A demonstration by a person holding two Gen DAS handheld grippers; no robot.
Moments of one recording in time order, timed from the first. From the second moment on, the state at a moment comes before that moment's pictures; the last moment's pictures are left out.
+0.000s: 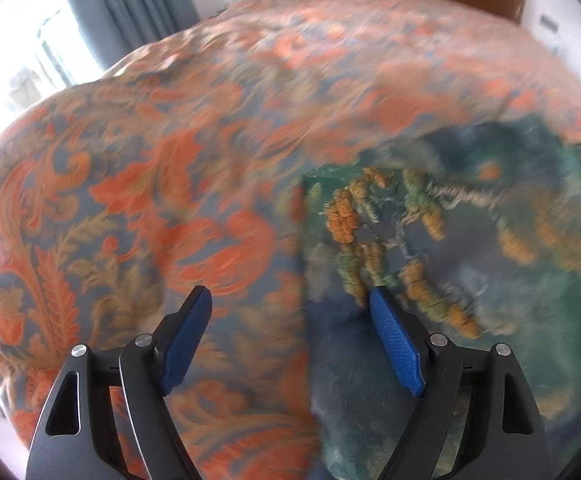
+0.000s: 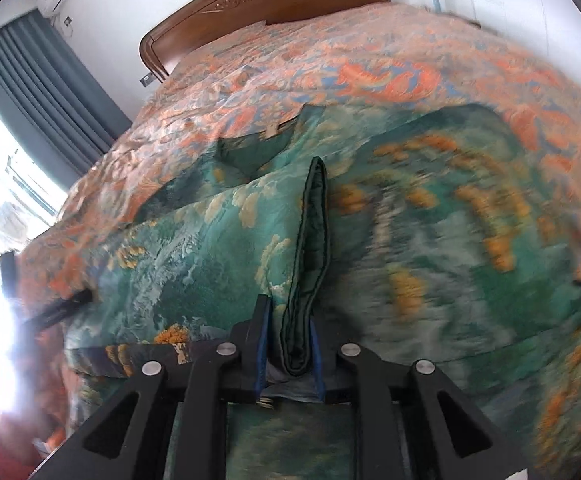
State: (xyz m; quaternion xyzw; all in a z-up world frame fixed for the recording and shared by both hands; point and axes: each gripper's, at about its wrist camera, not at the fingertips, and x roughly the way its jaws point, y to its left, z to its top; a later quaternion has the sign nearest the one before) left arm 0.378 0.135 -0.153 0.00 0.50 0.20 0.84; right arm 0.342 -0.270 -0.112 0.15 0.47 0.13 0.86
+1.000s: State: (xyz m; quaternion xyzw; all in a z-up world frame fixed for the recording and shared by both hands) left arm 0.316 0.072 -0.143 0.01 0.46 0.05 0.88; right arm 0.332 -0.202 -0.127 0.04 0.47 0.14 0.87
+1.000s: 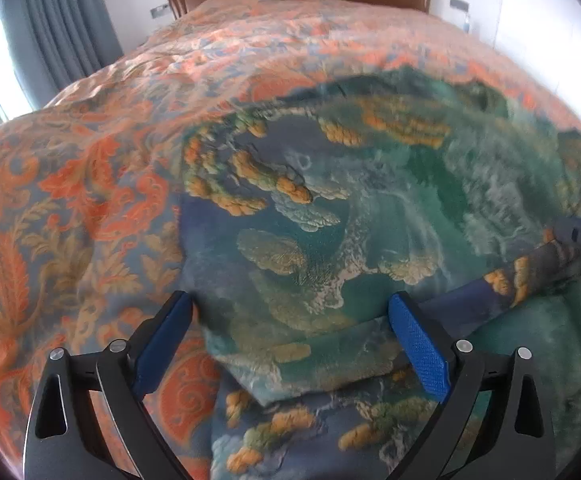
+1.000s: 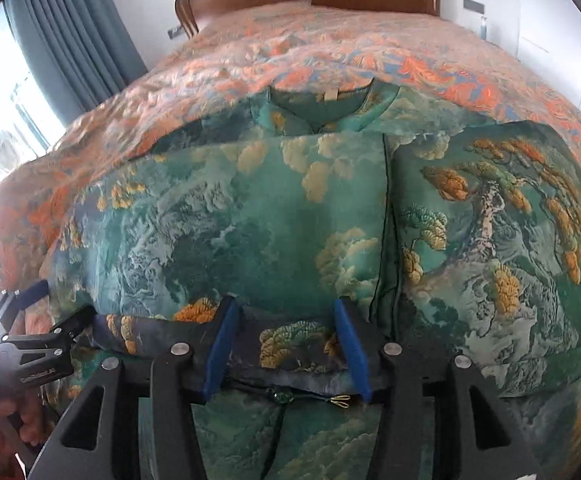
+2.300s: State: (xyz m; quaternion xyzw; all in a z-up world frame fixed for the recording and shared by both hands) left arm 0.099 0.015 -0.104 0.05 0.41 -0.04 0.91; right arm 0.093 -0.286 -0.062 0.09 0.32 0.11 0.94
